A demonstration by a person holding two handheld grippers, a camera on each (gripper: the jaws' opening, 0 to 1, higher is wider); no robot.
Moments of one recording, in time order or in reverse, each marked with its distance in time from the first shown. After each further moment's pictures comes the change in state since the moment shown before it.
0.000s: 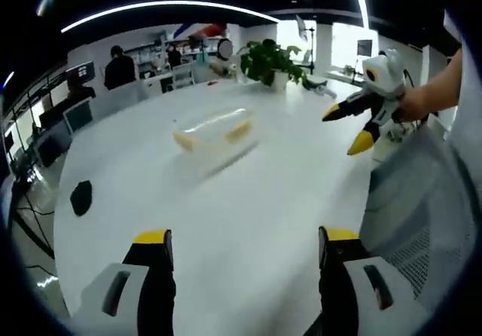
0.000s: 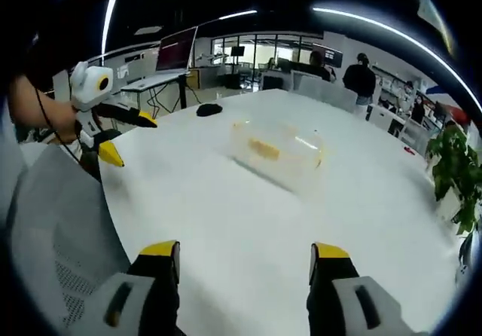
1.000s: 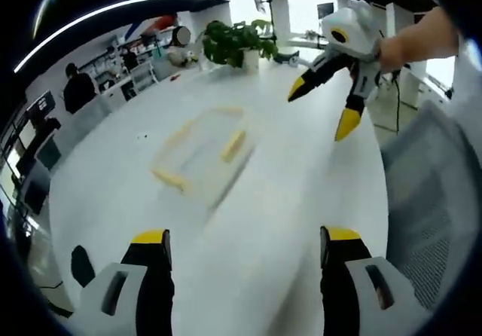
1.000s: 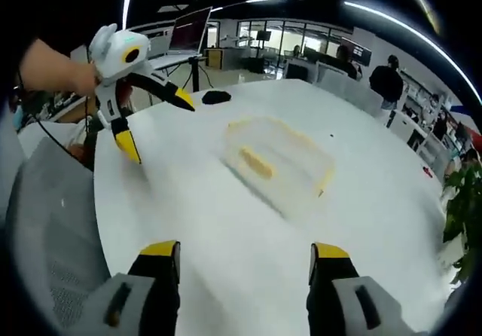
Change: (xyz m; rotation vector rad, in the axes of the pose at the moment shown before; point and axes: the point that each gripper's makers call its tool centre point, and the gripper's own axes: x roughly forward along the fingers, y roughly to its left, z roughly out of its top) left arm 0.065 0.026 0.044 0.215 0.109 -0.126; right arm 0.043 -0.037 0.036 -0.120 0.109 0.087
